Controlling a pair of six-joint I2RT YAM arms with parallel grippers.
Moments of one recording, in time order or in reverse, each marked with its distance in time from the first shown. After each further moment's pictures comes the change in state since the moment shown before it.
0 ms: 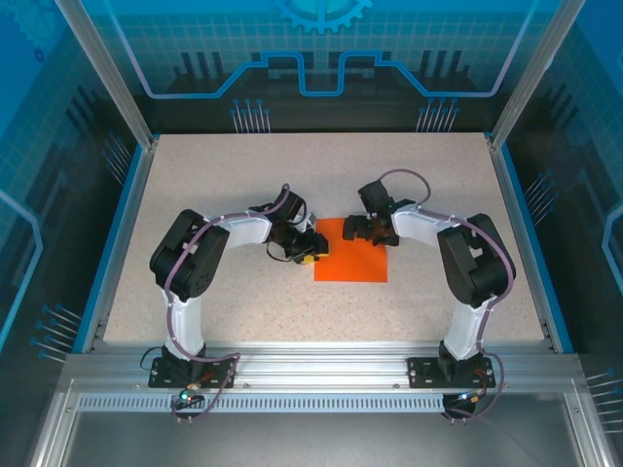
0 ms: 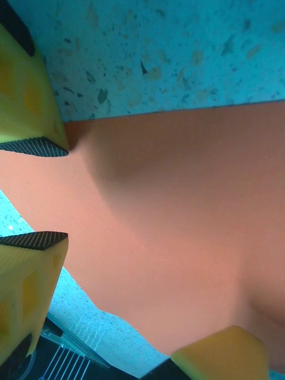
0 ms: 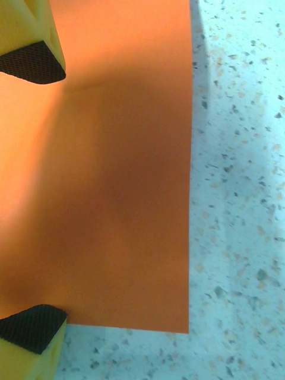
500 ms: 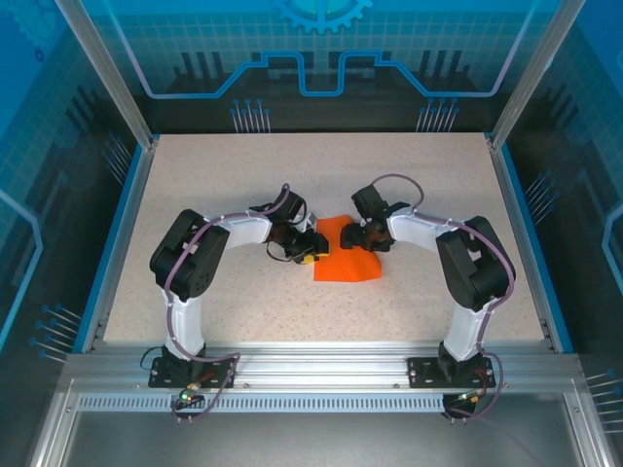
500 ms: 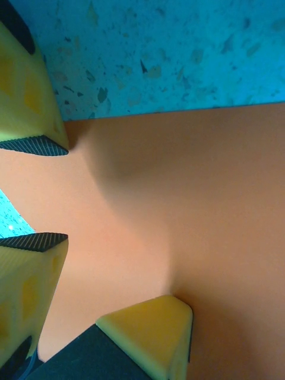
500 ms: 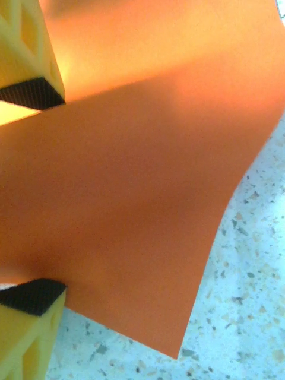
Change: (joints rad) left arm 0.000 0.000 0.001 0.000 0.000 0.000; right arm 0.047 -0.016 -0.006 -0.057 -0.055 -0.022
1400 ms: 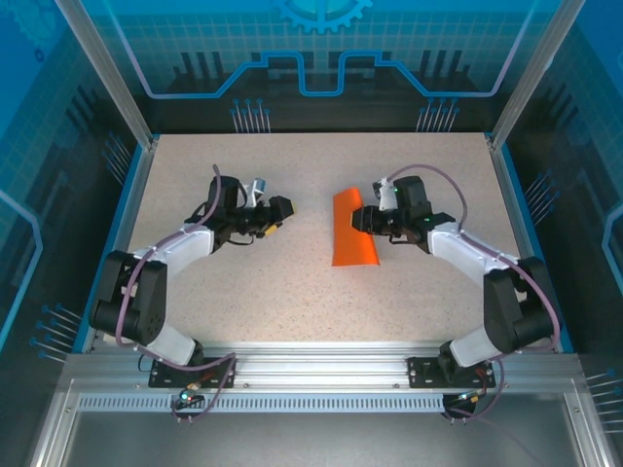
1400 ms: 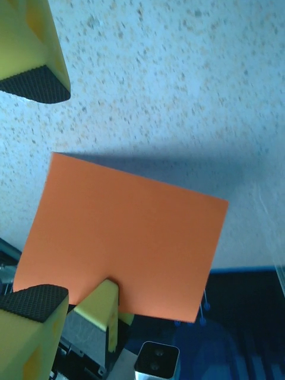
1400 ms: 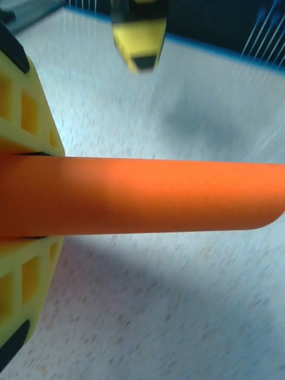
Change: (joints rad) left arm 0.277 -0.438 -0.303 0.387 0.114 -0.076; right arm -0.163 -0.370 -0.213 0.363 -0.492 -0.054
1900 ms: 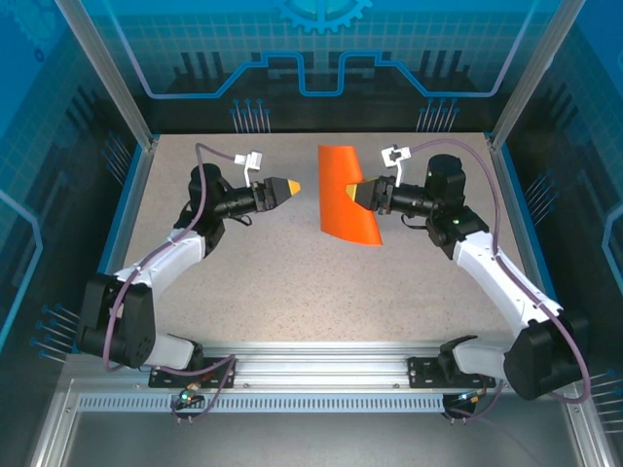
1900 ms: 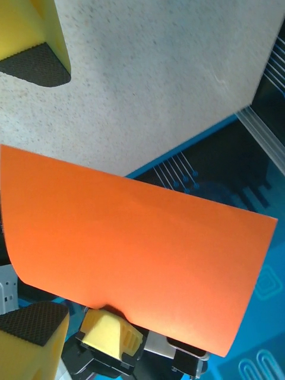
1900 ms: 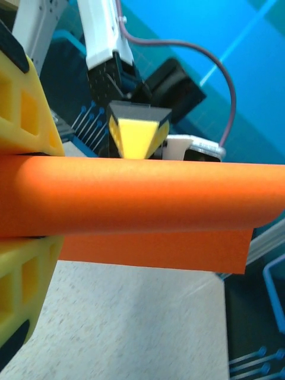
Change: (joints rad) left arm -0.006 -0.126 0.021 0.388 0.214 -0.081; right arm -0.007 -0.232 0.109 0.178 -0.354 0.087
